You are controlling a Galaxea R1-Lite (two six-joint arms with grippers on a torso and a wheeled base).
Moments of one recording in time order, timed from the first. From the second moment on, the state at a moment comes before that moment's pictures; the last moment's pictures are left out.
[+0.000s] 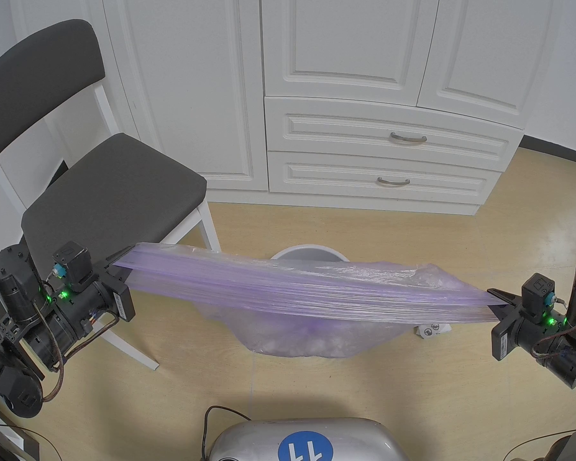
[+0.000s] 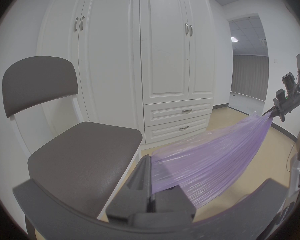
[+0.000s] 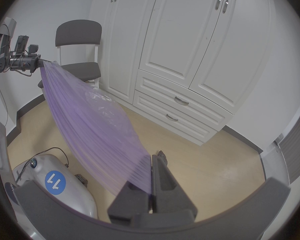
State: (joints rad) left arm -0.21 1.61 -0.23 -1.36 -0.10 0.16; right arm 0.48 1.31 -0.27 -0.72 -0.38 -0.29
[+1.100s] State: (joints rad) left arm -0.72 1.84 -0.60 -1.53 0.11 0.02; right arm 0.76 1.38 -0.40 -0.91 -0.33 -0.12
